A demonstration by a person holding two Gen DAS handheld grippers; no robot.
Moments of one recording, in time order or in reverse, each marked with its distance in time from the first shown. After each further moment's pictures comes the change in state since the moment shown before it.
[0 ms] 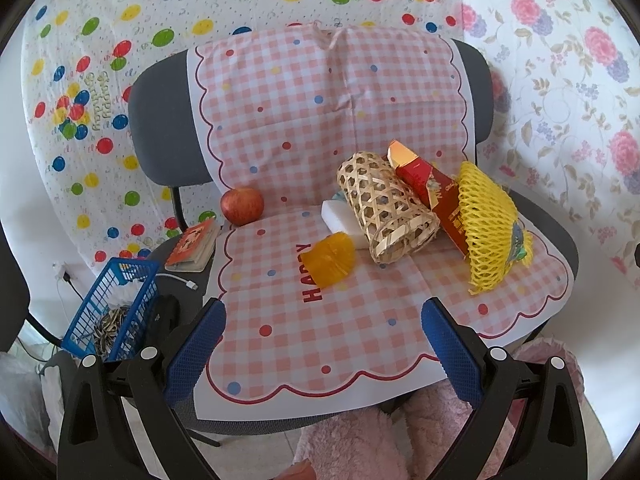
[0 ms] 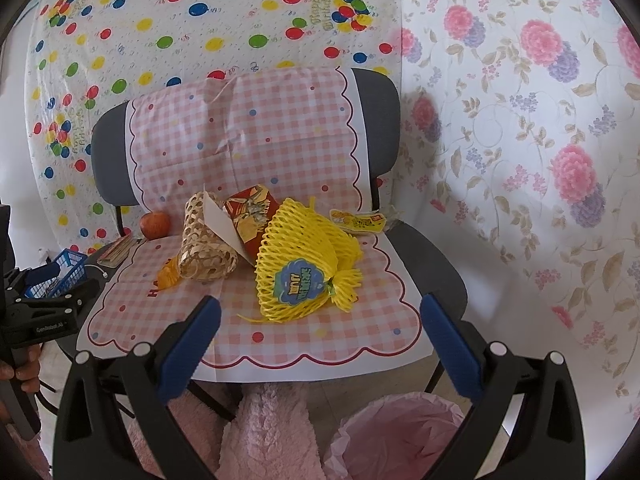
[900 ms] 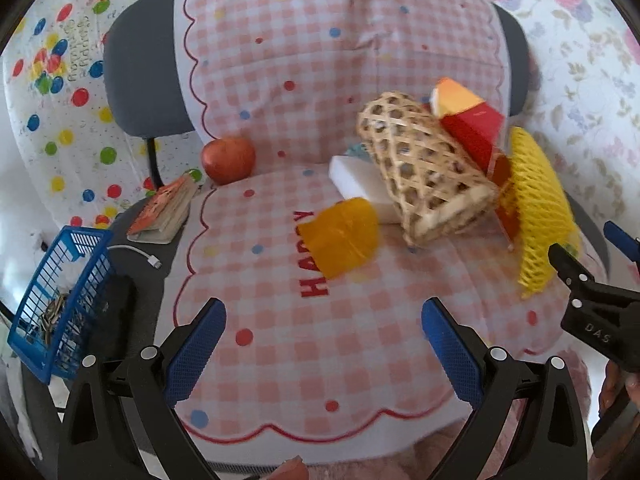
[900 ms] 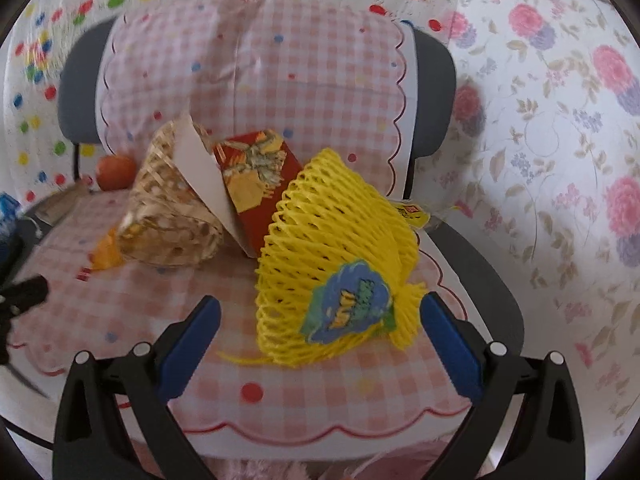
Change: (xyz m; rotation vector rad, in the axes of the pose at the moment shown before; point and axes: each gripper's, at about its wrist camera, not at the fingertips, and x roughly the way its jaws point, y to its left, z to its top) left arm 0.099 0.012 -0.003 -0.065 0.128 -0.011; right arm 0.164 0.066 -0.009 -0.185 0.111 -0.117
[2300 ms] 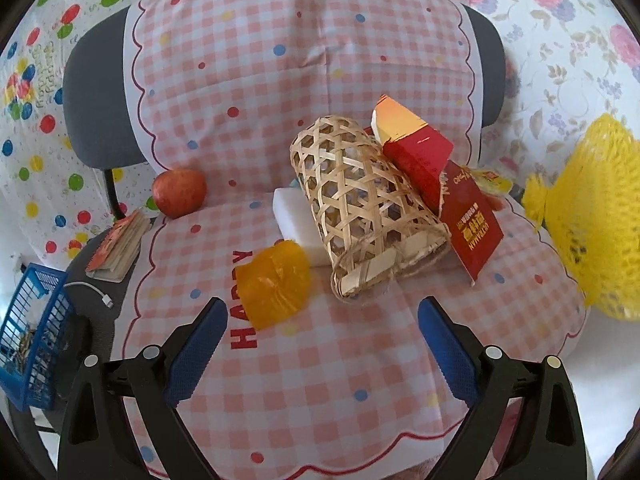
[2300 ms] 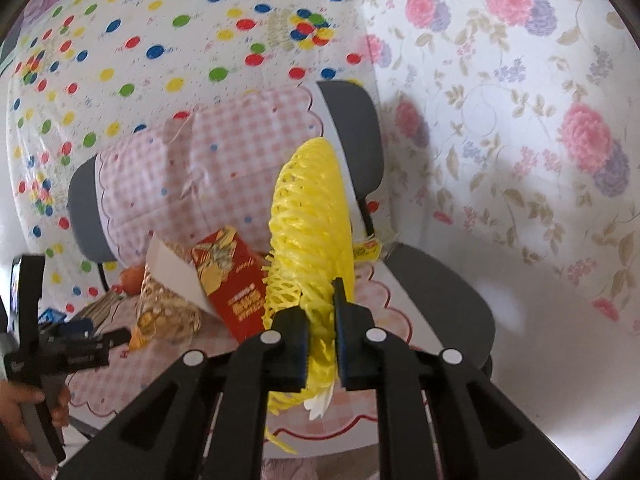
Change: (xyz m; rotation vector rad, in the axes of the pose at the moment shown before) left arm 0.014 -0.048 0.029 0.030 -0.045 -0.080; right arm -0.070 -0.136 -0.031 0.309 -0.238 0.167
